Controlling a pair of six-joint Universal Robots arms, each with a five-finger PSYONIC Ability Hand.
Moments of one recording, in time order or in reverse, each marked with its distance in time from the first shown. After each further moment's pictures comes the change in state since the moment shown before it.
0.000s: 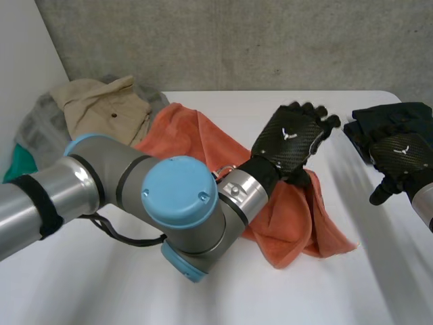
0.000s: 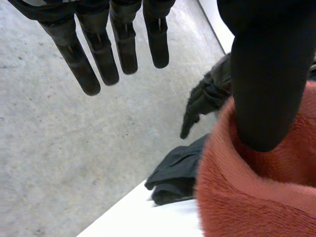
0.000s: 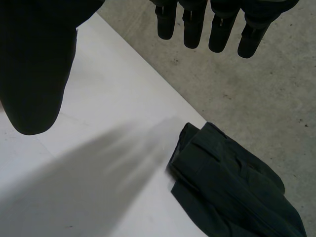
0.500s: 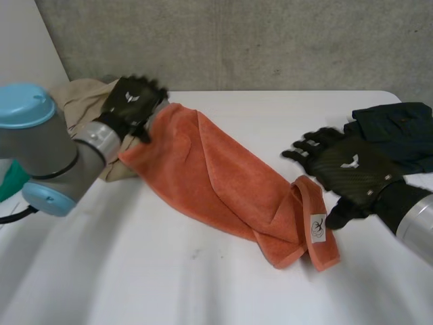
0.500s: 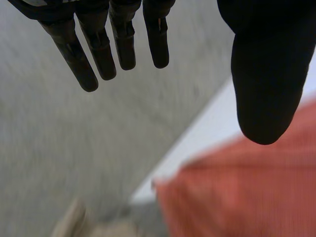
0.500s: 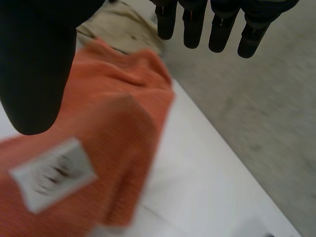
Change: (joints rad) left arm 0.586 0.161 -0.159 -0.214 0.111 0.381; right arm 0.160 -0.287 0.010 0.365 -0.280 -0.087; left_hand 0.000 -0.045 -0.048 -0.047 -0.049; right_hand 0.000 0.000 0.000 0.000 0.000
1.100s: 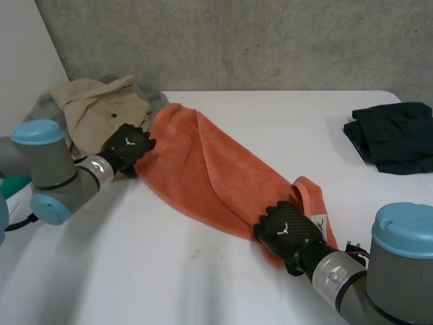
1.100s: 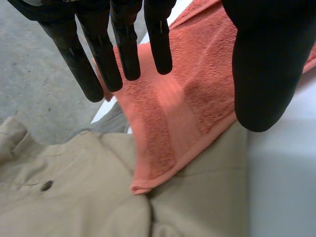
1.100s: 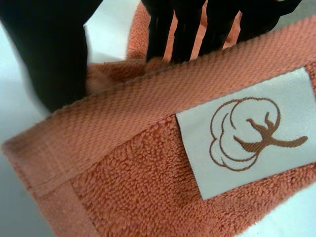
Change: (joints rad) left arm 0.123 -0.339 0.181 -0.092 0.148 0.299; right arm 0.333 0.443 0.056 -0.327 0.336 -0.167; left_hand 0.080 0.122 0.123 0.136 0.149; right_hand 0.509 0.562 0.560 0.560 0.544
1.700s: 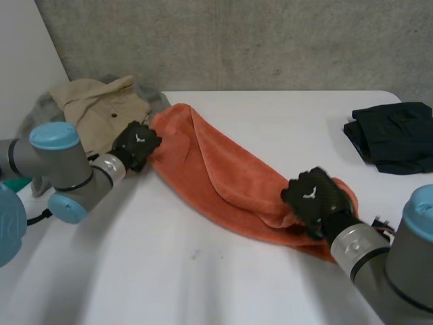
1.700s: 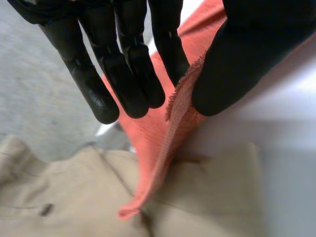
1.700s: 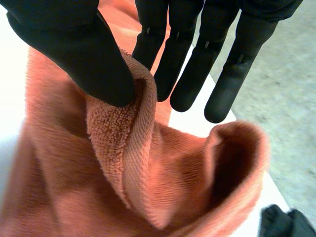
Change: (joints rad) left arm -0.057 -0.036 0.052 0.072 -0.060 -0.020; right arm -0.068 -0.105 -0.017 -0.057 0.106 0.073; left_hand 0.669 0.695 0.688 0.691 0.623; right_hand 0.384 0.397 0.409 0.422 0.394
